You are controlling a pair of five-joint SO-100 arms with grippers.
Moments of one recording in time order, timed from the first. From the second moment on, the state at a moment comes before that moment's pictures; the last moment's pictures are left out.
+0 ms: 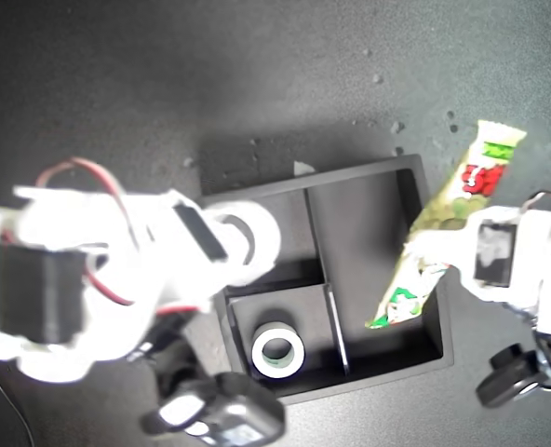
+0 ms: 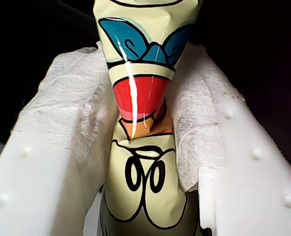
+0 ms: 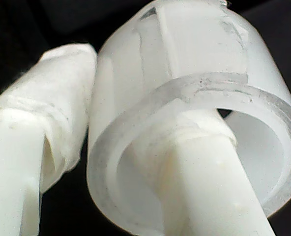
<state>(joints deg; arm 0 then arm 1) 6.7 67.7 38.7 96.0 -48.4 -4.3 77.5 64.0 68.3 8.4</state>
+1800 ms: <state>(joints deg) 6.1 187.2 155.8 78.0 -73.7 1.1 176.8 135.7 71.8 75.4</state>
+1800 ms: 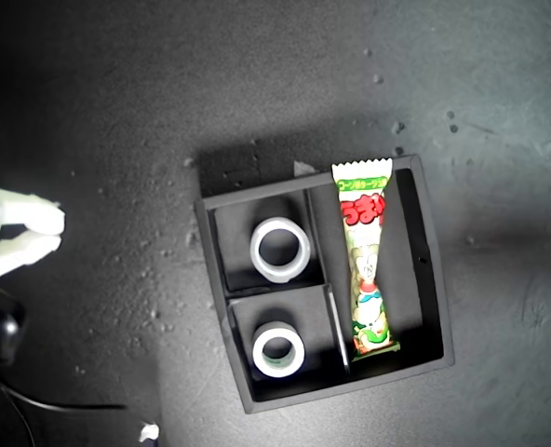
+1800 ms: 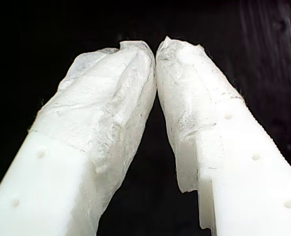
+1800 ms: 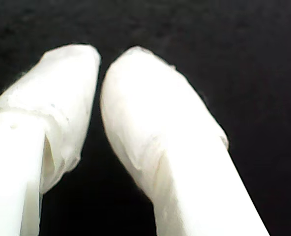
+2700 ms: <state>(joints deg) 8.9 191.2 176.6 76.7 -72.2 1.8 191.6 178.3 69.5 55.4</state>
